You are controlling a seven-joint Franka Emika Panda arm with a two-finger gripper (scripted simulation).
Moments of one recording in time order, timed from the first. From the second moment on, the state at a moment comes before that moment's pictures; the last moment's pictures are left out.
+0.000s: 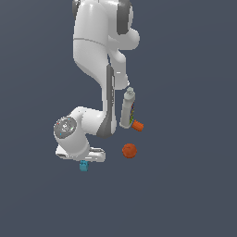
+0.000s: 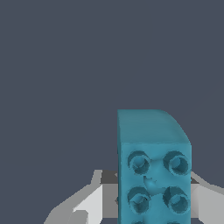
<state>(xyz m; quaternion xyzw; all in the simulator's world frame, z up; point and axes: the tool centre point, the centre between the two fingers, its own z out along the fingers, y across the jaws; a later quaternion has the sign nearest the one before) 0.096 -0.160 0.022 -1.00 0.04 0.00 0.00</state>
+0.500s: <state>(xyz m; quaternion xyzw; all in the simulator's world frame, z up) 0.095 -0.142 0.045 -1.00 0.04 0.00 0.00</state>
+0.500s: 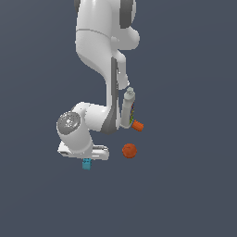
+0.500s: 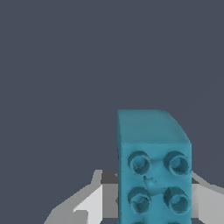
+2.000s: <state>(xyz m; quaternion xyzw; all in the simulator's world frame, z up) 0.099 0.073 0.323 -1.00 0.04 0.00 0.00</state>
